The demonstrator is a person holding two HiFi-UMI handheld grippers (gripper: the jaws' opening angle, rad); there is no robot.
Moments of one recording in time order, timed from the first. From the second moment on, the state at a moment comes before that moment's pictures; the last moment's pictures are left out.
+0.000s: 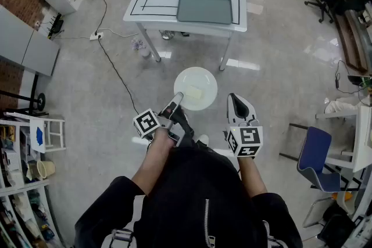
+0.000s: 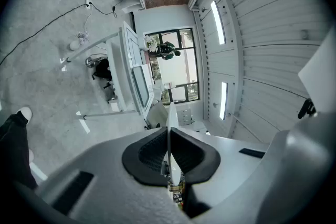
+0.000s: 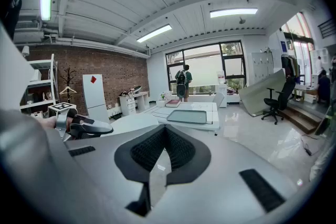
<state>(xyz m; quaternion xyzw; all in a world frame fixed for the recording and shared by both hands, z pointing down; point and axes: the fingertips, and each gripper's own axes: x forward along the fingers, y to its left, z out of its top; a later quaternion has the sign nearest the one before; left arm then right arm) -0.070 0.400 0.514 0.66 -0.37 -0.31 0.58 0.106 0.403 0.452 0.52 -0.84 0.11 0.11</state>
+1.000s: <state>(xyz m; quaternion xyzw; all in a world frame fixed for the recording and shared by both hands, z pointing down) -0.072 0.412 0.517 0.65 -0.38 -0.30 0.58 0.097 0.412 0.451 0.50 -0.85 0.12 0.10</state>
